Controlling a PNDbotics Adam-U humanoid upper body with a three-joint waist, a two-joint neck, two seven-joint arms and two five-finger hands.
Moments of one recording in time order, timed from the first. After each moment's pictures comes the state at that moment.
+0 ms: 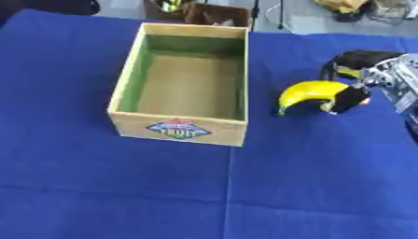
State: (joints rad) left arm -0.34 0.17 0.07 -1.98 -0.22 -0.21 0.34; right arm -0.84 -0.83 0.23 -1.26 0.93 -0.02 0.66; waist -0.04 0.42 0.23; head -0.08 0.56
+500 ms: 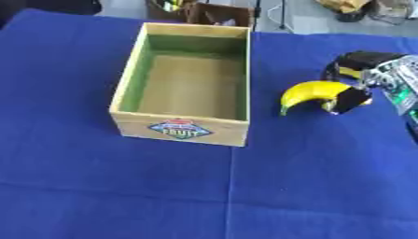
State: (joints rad) left arm -0.34 0.17 0.07 -1.98 -0.21 -0.21 0.33; right arm -0.84 -0.82 0.23 -1.25 0.93 -0.01 0.62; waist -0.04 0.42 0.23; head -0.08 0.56
